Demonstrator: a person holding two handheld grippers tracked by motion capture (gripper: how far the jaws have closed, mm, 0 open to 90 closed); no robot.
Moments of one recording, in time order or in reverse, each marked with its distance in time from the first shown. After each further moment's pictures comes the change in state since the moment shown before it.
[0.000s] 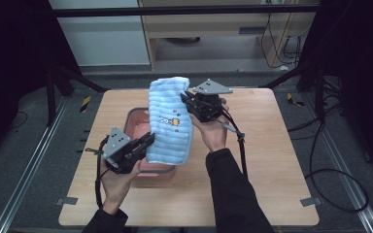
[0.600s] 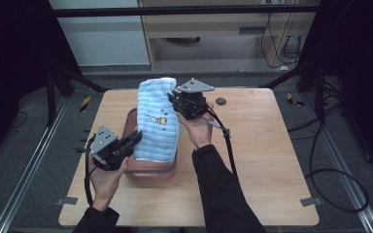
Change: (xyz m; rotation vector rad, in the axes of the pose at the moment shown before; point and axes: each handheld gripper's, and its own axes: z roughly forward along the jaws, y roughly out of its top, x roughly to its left) left arm 0.031 -0.011 -0.004 0.027 0.054 -0.024; right arm 0.014 -0.002 0.038 0.011 0.027 -0.007
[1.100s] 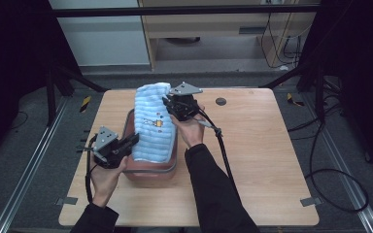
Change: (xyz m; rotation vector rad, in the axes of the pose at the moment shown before) left arm 0.017 -0.019 0.016 0.073 0.031 -0.017; right arm 0.004 -0.019 0.035 0.048 0.004 0.001
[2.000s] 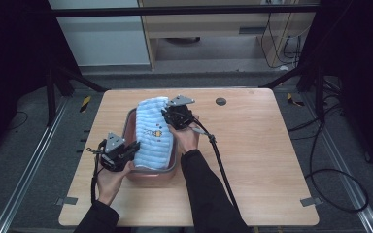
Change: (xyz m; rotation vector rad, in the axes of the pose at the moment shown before) left arm 0.009 -0.035 0.026 0.142 0.041 0.003; right arm 0.001 -0.049 0.042 0.097 0.010 0.024
